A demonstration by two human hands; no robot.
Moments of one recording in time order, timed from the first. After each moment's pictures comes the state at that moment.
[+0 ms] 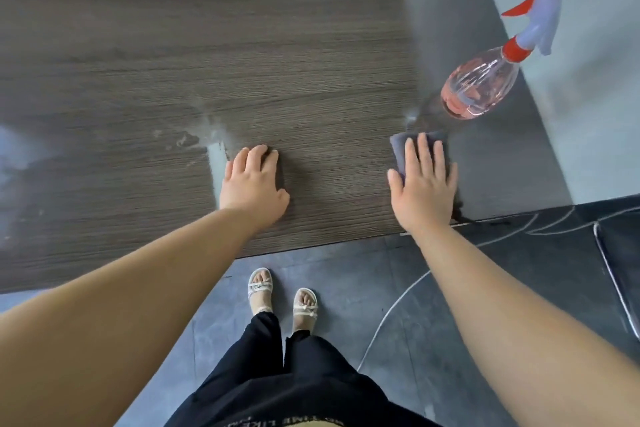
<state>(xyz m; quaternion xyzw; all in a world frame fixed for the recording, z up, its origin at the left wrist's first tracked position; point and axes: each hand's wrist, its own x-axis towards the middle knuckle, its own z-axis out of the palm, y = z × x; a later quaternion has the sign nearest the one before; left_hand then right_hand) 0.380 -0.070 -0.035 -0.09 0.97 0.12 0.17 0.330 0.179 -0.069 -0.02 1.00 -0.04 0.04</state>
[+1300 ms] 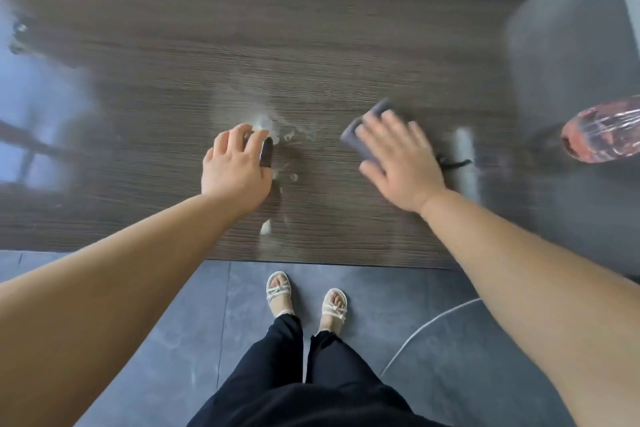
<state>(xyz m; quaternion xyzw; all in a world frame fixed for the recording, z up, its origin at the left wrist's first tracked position) 0.414 -0.217 -0.024 -0.21 0.96 0.15 0.13 0.290 0.018 -0.074 -0.42 0.91 -0.03 0.00</state>
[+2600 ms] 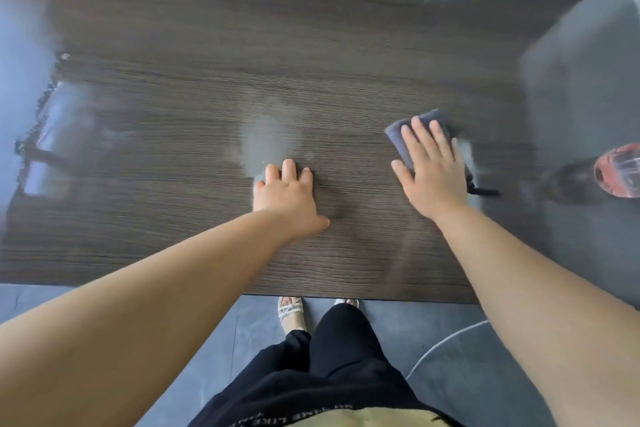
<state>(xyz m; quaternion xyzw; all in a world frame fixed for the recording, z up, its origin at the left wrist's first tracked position) 0.397 -0.232 -0.017 -0.15 0.95 0.10 0.27 0.277 -0.027 -0.073 -0.26 0.97 -0.02 0.04</state>
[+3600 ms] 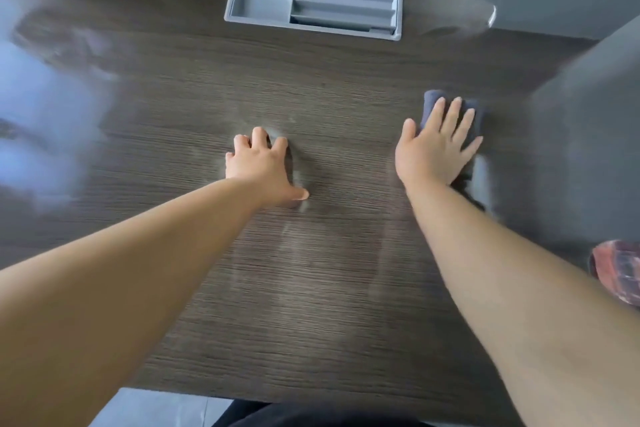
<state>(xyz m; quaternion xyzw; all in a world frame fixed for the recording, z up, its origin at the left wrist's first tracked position) 0.238 -0.250 -0.015 -0.23 0.94 0.09 0.25 0.110 -0.065 -0.069 0.02 1.00 -0.08 0.03</state>
